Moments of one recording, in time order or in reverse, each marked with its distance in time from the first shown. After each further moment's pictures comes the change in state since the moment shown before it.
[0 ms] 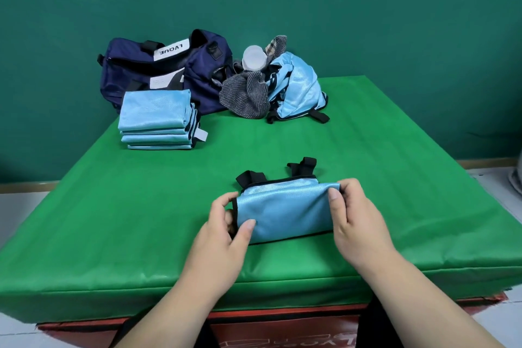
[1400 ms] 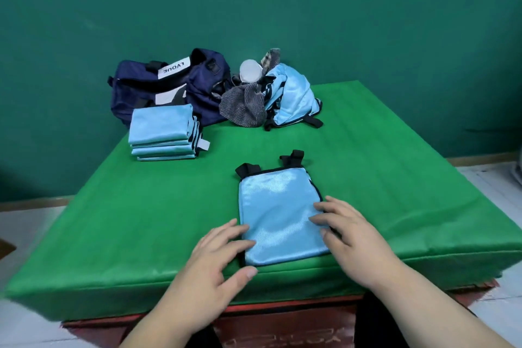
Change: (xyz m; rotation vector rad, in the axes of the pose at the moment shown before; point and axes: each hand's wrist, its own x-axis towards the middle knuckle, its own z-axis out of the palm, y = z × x) left_hand -0.035 -0.016 -0.037 0.276 -0.262 0.395; right_hand -0.026 0.026 -0.015 -0.048 -0.317 -0.140
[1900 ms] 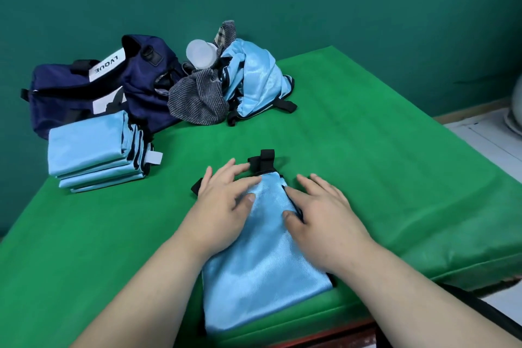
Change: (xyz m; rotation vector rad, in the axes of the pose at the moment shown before) left_hand 0.182 -0.012 0.037 0.128 -0.081 -0.030; right_hand 0.069 0.004 0.005 -0.197 -0.068 0.252
